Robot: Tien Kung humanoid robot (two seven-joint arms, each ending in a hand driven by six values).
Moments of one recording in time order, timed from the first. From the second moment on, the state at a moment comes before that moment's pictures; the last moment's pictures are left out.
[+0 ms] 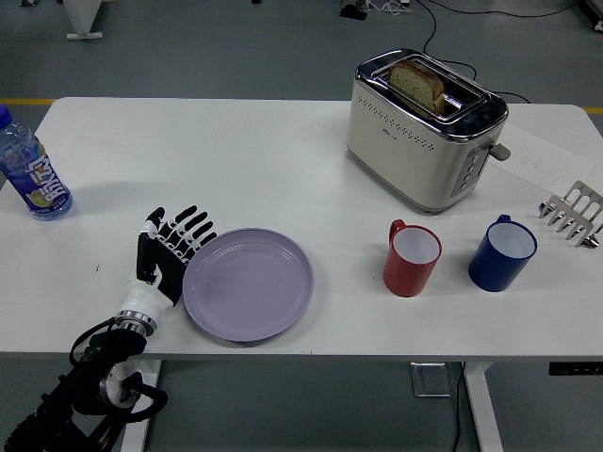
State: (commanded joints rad) left arm -0.19 0.00 -1.24 -1.07 0.65 -0.06 -0.26; right arm 0.06 -0.01 0.86 0.25 -0.26 -0.26 -0.24
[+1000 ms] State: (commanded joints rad) left arm -0.21 0.00 -1.18 -1.06 0.64 -0.06 -0.26; right arm 0.05 -0.01 0.86 0.25 -0.28 -0.27 -0.25
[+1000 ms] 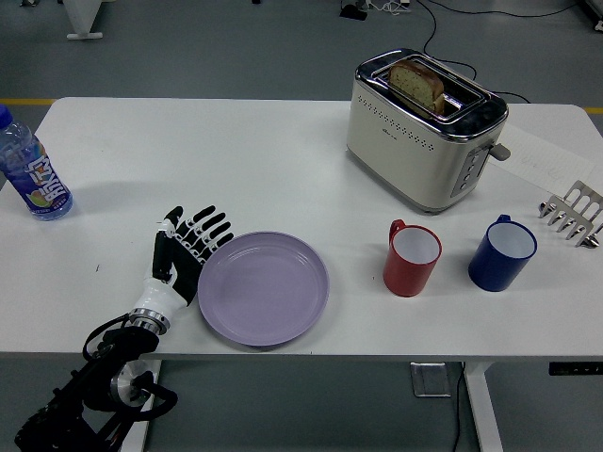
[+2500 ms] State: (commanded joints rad) left arm -0.26 0.12 -1.46 -1.12 0.69 -0.02 -0.20; right arm 0.06 -0.02 0.86 0.25 -0.25 -0.27 -0.24
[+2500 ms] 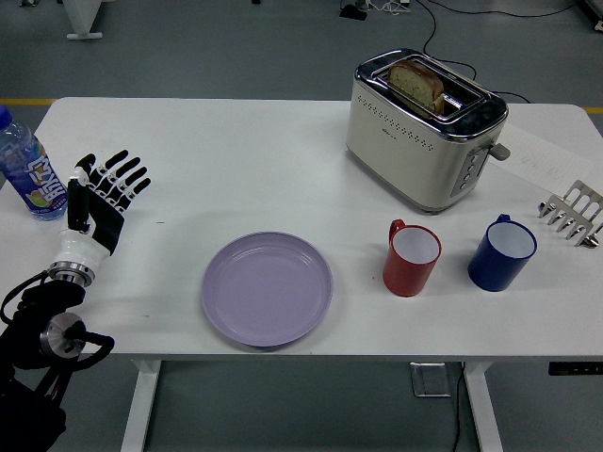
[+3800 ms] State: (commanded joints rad) left arm -0.15 0.29 -1.70 -1.12 0.70 0.05 -0.06; right arm 0.05 -0.02 0.84 0.25 -0.22 -0.27 -0.22
